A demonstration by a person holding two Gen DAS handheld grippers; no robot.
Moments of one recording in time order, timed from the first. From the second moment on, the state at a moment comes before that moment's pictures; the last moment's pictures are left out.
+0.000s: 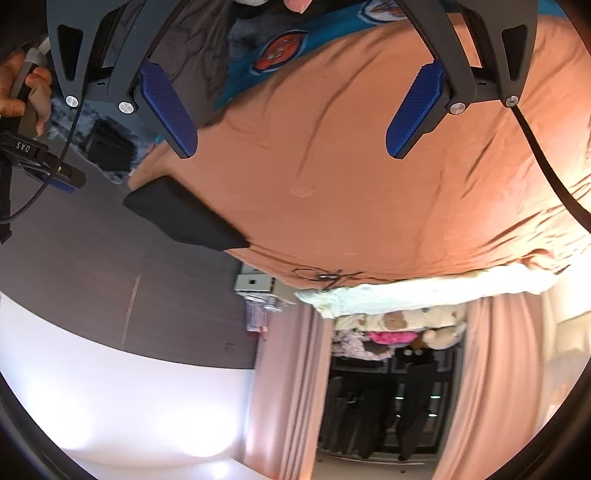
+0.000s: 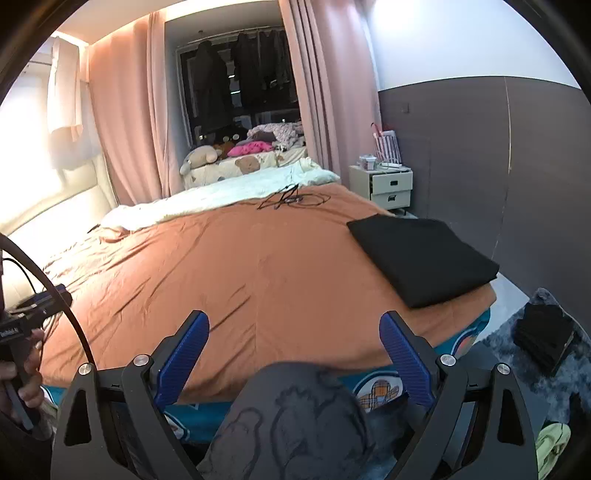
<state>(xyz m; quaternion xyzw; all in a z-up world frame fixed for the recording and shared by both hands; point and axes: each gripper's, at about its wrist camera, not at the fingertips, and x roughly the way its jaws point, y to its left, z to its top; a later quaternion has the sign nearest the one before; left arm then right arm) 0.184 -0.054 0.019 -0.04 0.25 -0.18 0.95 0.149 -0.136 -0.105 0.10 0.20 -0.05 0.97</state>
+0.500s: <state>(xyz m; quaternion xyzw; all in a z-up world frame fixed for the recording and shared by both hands) 0.146 -0.030 -0.033 -0.04 0.25 -0.11 0.96 0.168 -0.115 -0.137 0.10 0.21 -0.03 0.97</state>
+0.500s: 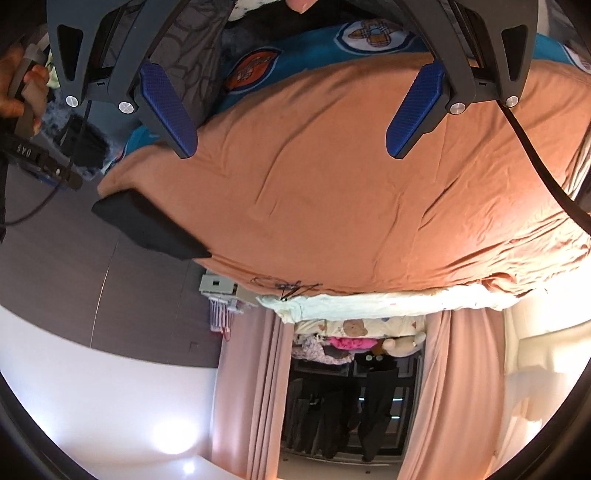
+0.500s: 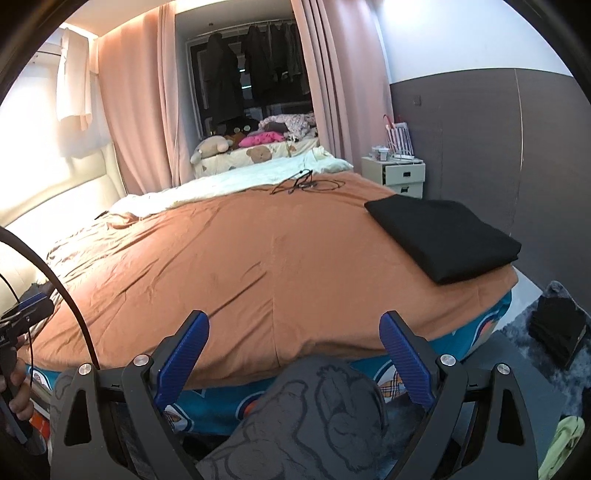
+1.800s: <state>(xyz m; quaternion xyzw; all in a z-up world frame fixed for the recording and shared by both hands) 0.133 -0.039 -0.033 -0.03 0.24 -0.11 0.96 0.157 -0.105 -0.142 0.12 0.21 -0.03 0.97</state>
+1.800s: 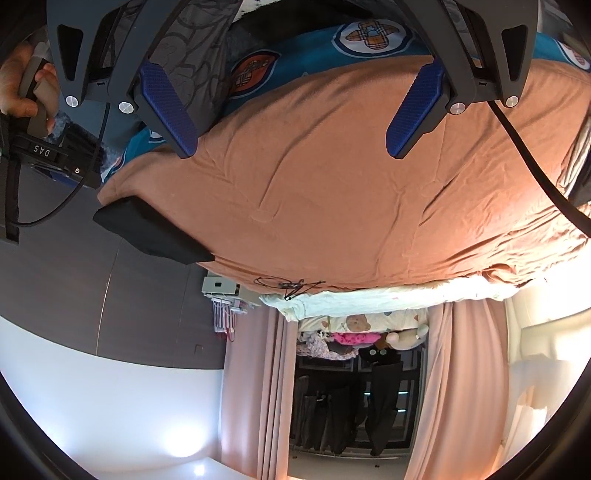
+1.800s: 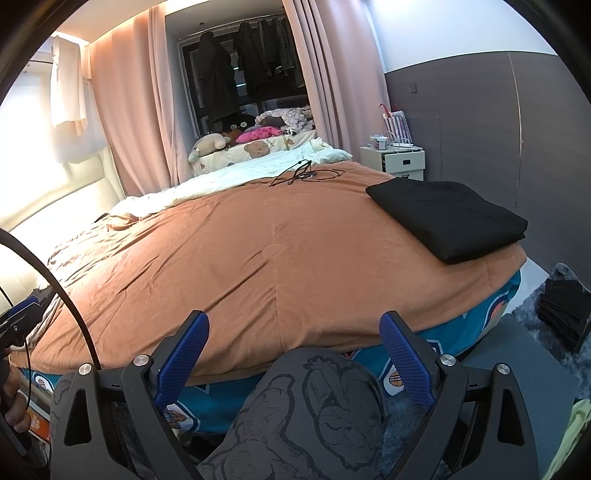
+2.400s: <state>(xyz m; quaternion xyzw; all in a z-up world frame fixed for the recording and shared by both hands) 0.130 -0.041 -0.032 -0.03 0.24 -0.11 0.96 0.157 -0.112 -0.140 0.12 0.21 -0.02 0.97</state>
